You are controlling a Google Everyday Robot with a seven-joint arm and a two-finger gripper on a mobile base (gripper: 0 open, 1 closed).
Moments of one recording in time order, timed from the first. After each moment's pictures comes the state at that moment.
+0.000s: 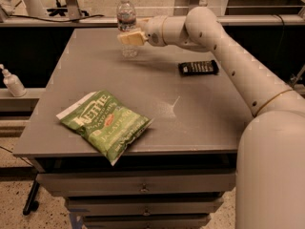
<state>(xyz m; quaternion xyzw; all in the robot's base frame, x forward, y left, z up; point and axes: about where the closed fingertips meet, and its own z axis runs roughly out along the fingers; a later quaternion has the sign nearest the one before) 0.808 0.068 0.904 -0.44 0.64 0.28 0.56</state>
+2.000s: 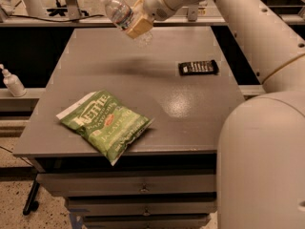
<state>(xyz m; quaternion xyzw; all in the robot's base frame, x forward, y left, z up) 0.757 0.053 0.957 -0.66 0.59 0.11 0.45</state>
